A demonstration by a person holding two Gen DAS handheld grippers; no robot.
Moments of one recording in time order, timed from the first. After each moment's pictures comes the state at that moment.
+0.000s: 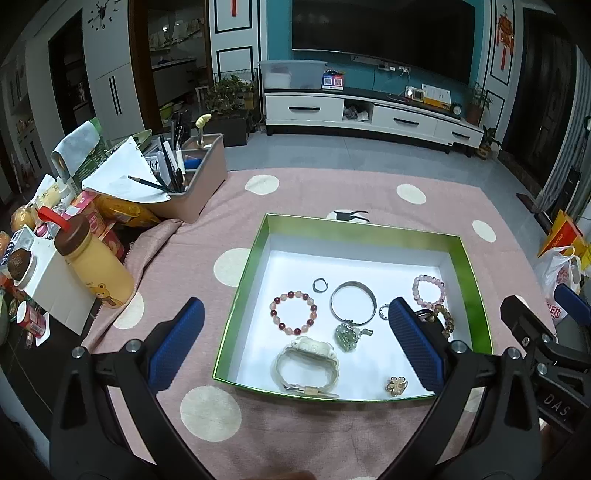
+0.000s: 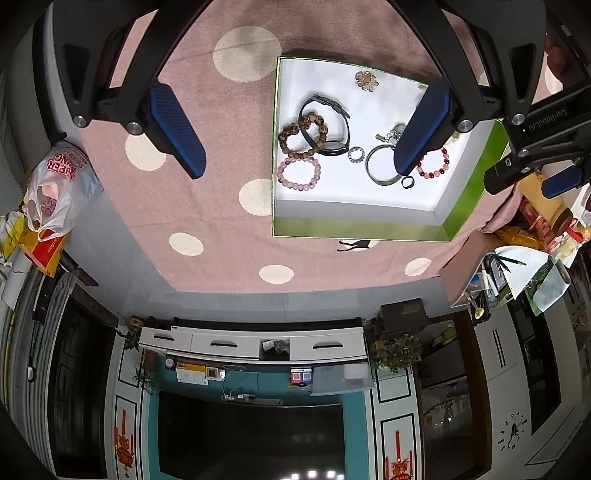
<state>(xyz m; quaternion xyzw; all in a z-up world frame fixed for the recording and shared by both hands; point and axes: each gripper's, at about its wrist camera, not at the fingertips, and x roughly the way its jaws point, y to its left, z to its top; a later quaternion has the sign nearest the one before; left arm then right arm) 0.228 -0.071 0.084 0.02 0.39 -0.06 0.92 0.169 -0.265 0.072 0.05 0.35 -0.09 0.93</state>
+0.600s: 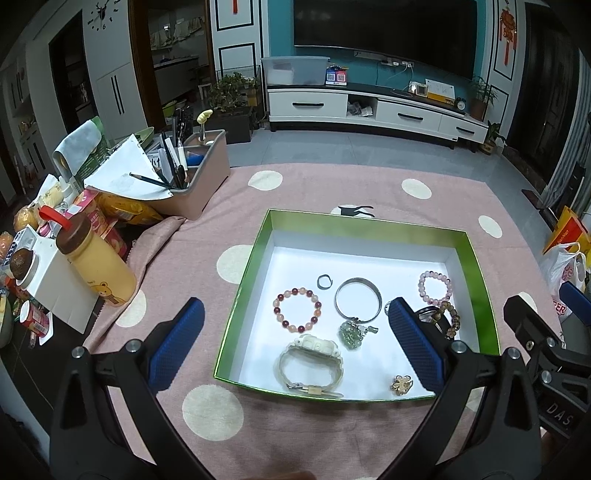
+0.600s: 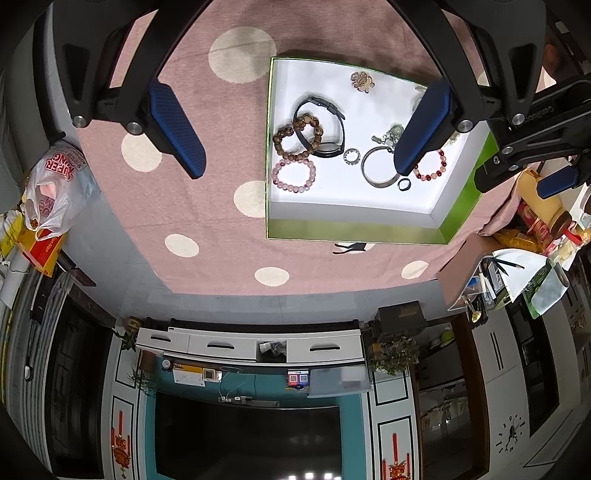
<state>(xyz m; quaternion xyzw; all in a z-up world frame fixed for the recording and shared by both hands) 0.231 -0.072 0.080 0.03 0.40 -0.06 0.92 0.172 -0.261 0.070 0.05 0.35 -0.08 0.93</state>
